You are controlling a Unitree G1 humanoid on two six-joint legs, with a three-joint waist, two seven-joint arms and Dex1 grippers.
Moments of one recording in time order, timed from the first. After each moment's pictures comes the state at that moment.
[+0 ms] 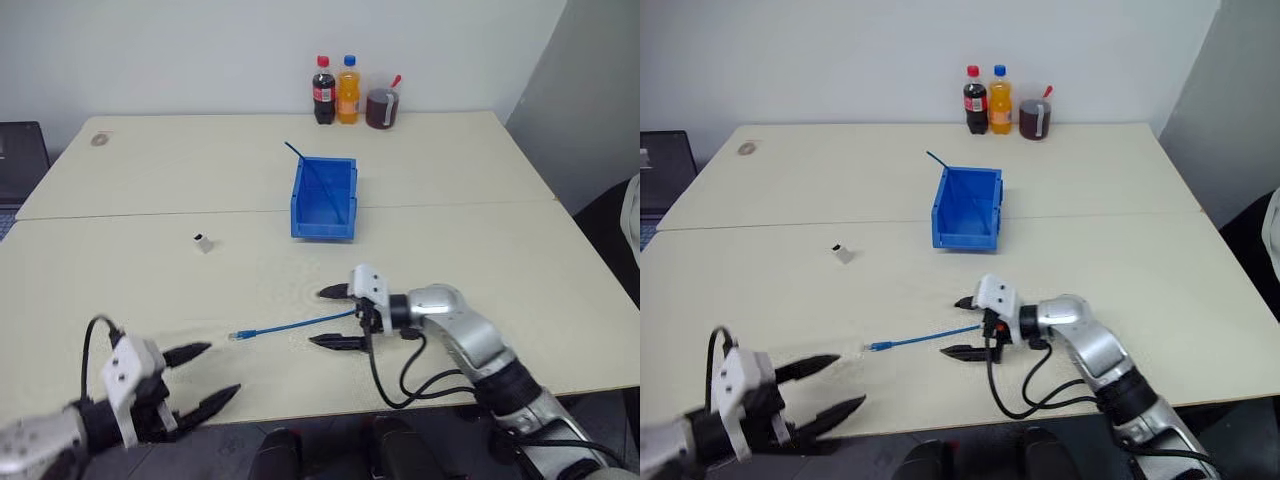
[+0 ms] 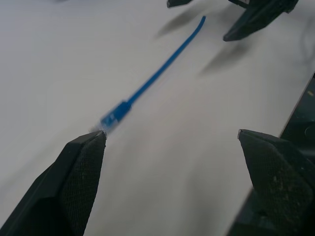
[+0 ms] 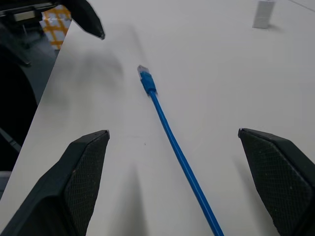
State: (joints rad) left arm 0.69 0.60 0.50 -0.63 -0.47 0.32 -0.90; right arm -0.51 -0.27 0.47 0.07 0.17 0.29 0.99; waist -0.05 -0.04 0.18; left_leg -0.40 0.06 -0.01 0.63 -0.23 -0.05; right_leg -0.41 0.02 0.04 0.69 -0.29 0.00
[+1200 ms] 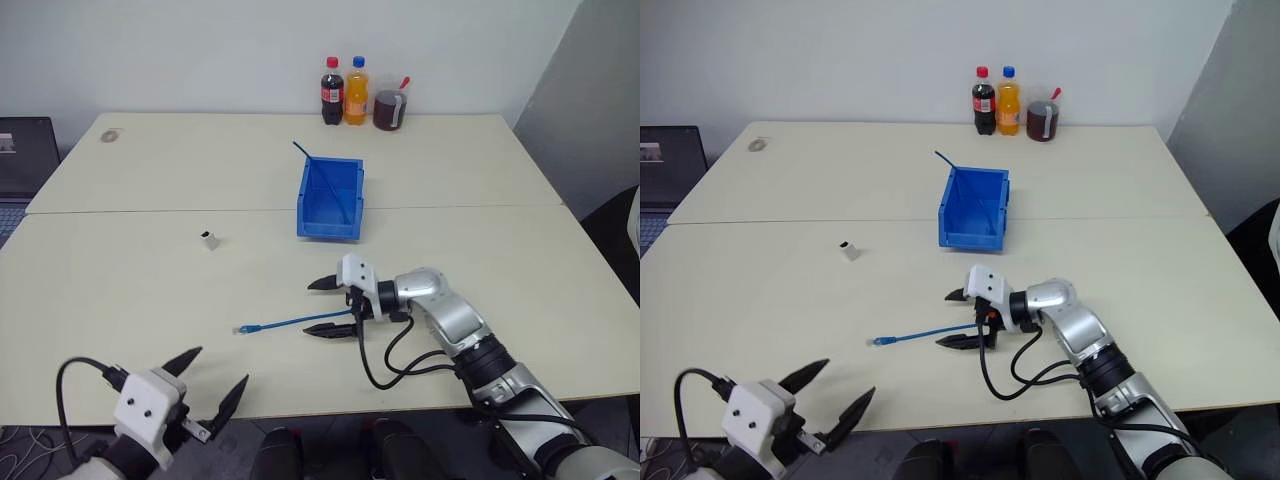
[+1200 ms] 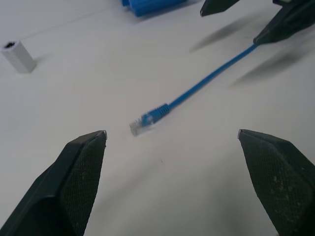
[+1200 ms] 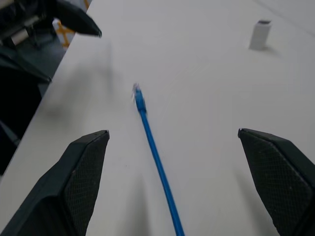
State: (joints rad) left arm 0.70 0.45 0.39 -0.72 -0.32 0.17 -0.63; right arm -0.62 -0.24 0.34 0.11 0.20 0.36 1.07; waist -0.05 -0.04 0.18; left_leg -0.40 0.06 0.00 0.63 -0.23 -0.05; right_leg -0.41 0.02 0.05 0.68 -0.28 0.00
